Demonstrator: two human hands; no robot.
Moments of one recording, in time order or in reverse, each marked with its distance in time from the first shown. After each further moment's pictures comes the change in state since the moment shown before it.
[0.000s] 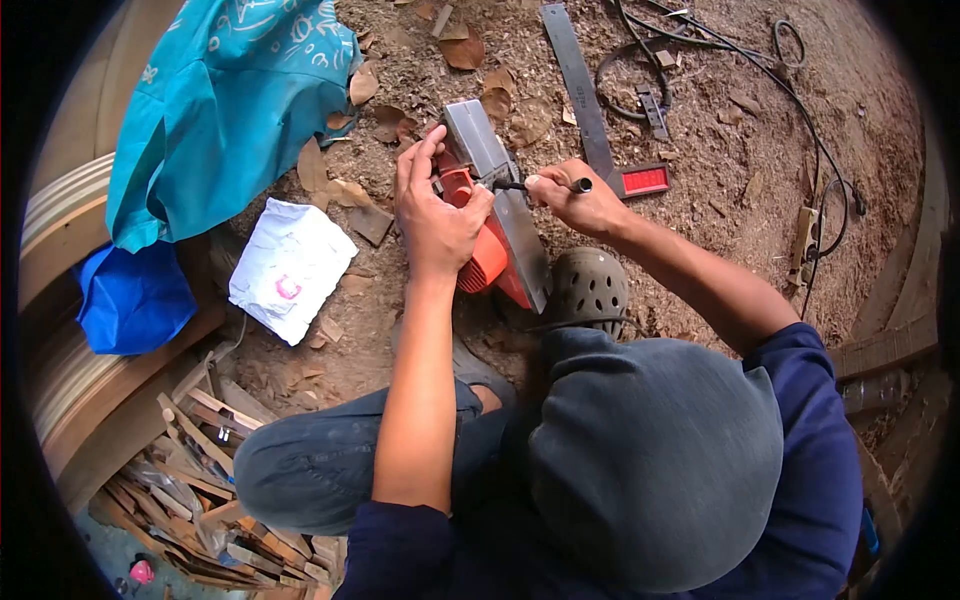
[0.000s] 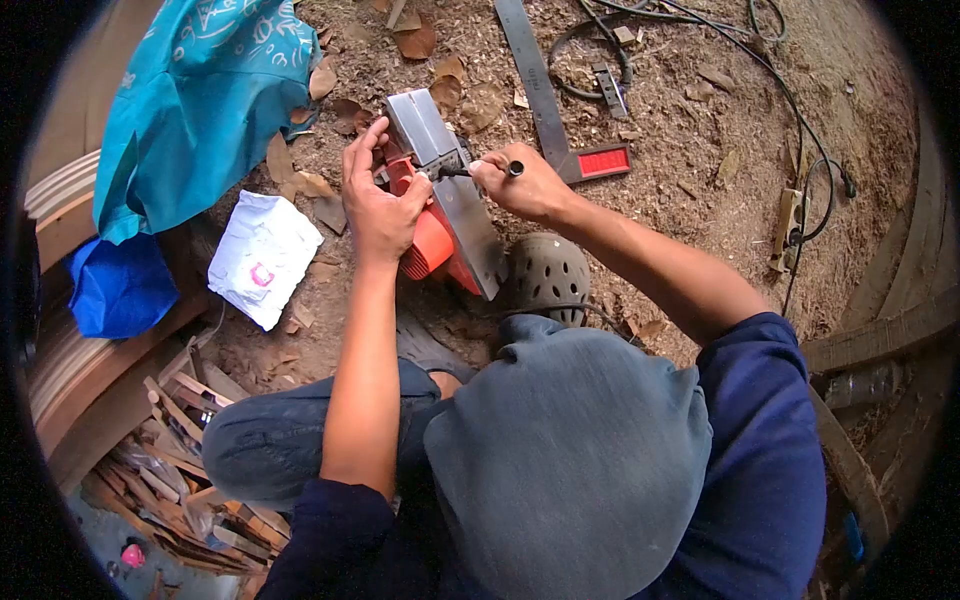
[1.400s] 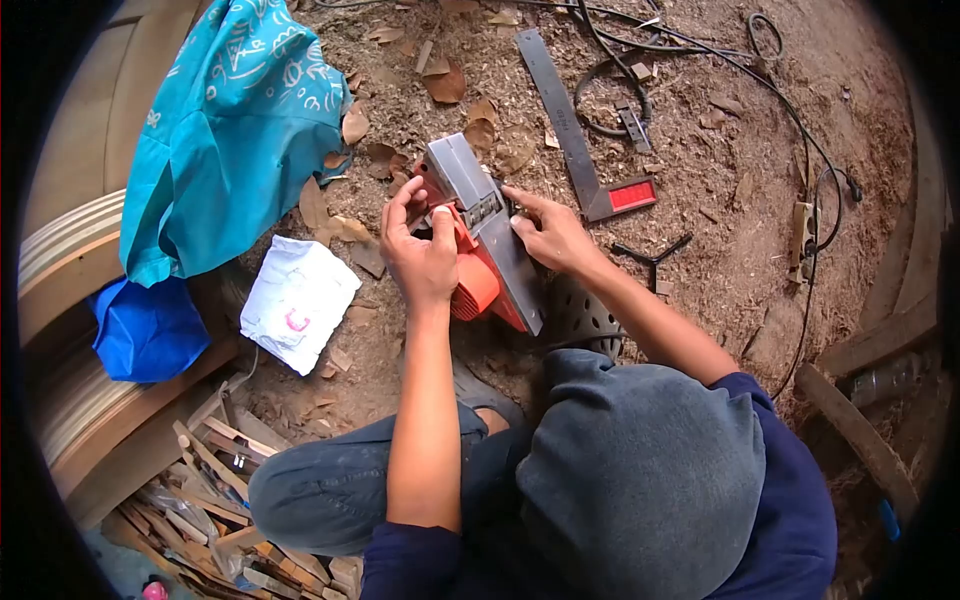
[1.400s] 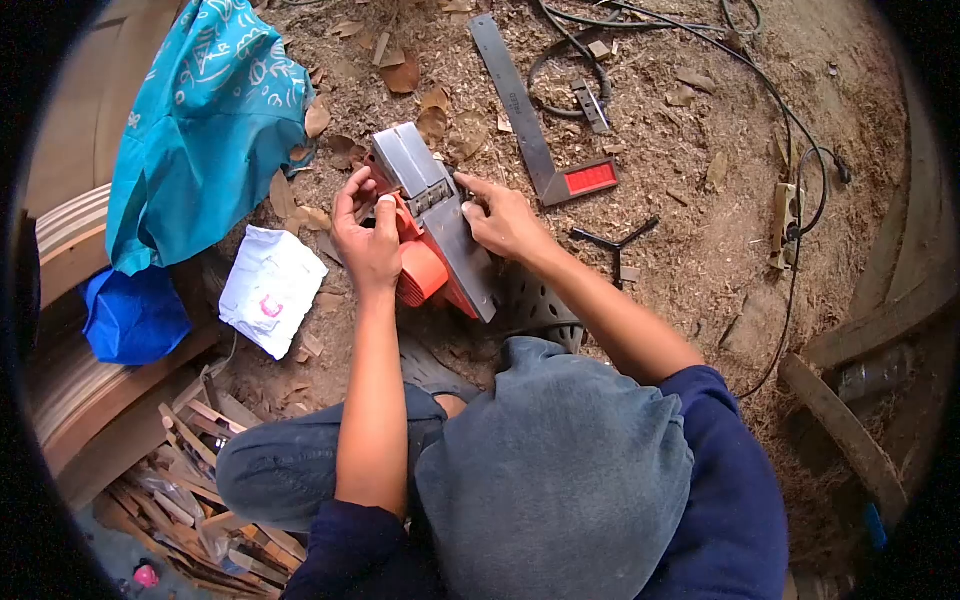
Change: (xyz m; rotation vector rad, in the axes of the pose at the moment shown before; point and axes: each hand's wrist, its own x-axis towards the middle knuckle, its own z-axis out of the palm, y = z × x) left_hand -0.006 -0.010 0.006 -0.151 0.155 -0.151; right_hand -0.004 0.033 0.045 0.075 0.309 -0.109
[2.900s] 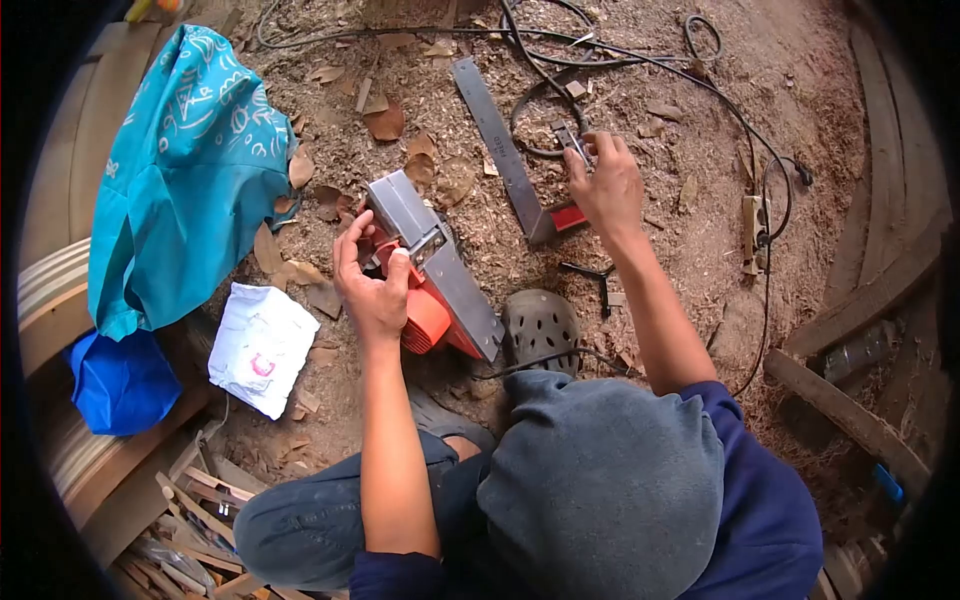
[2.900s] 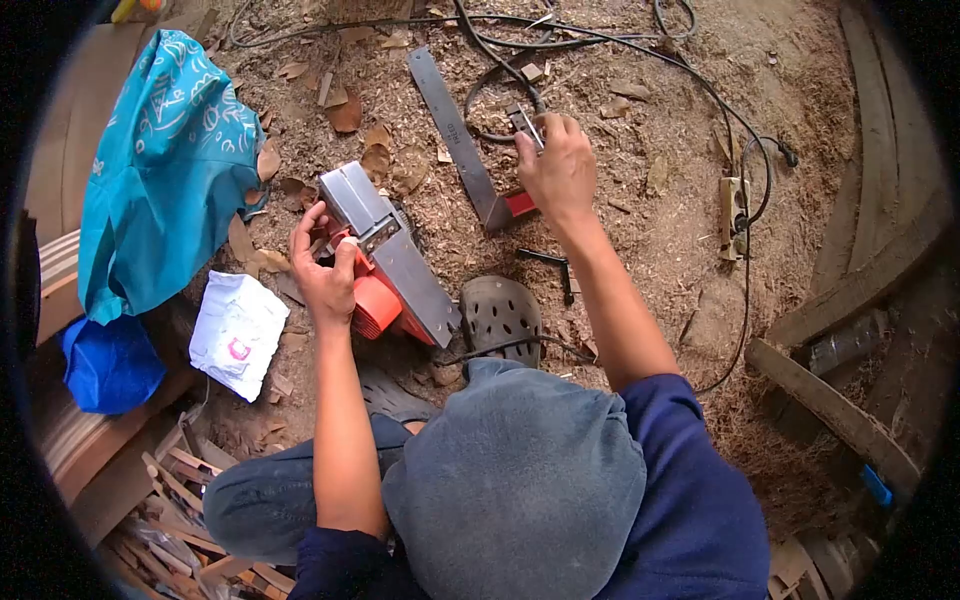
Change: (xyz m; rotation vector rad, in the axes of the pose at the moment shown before) left_hand 0.006 -0.008 -0.006 0.001 -0.134 0.108; right_hand 0.023 -0.012 -0.138 -0.747 0.669 -0.047
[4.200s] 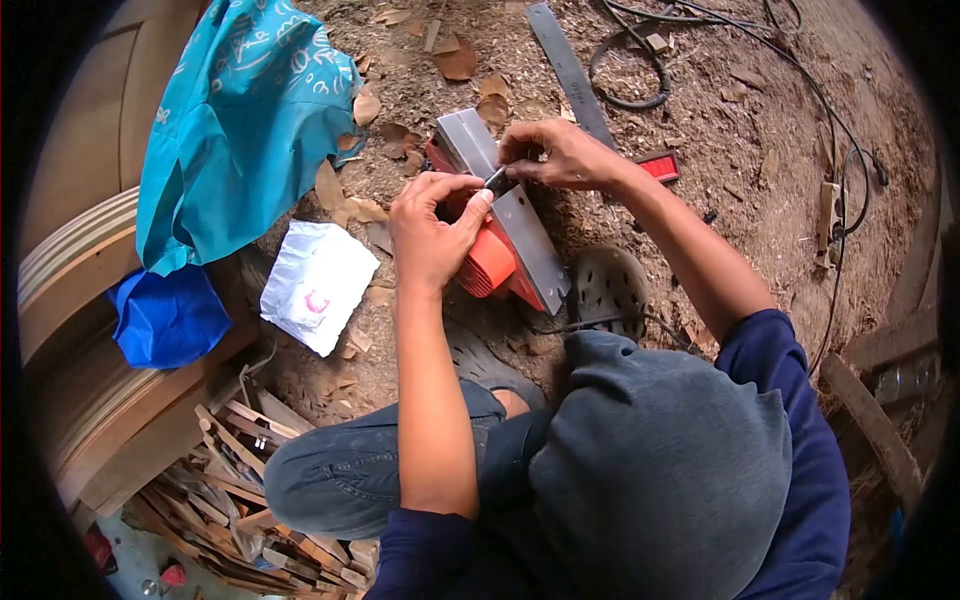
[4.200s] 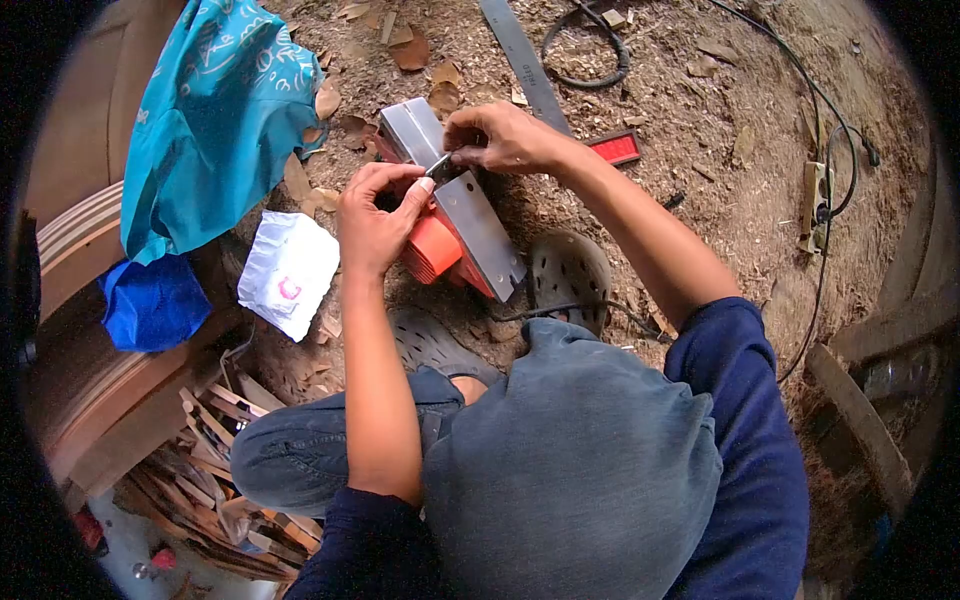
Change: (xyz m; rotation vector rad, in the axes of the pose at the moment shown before) left_hand 0.009 0.033 -0.023 0.266 -0.280 0.071; right_hand -0.001 -0.081 0.066 0.774 -0.910 -0.485
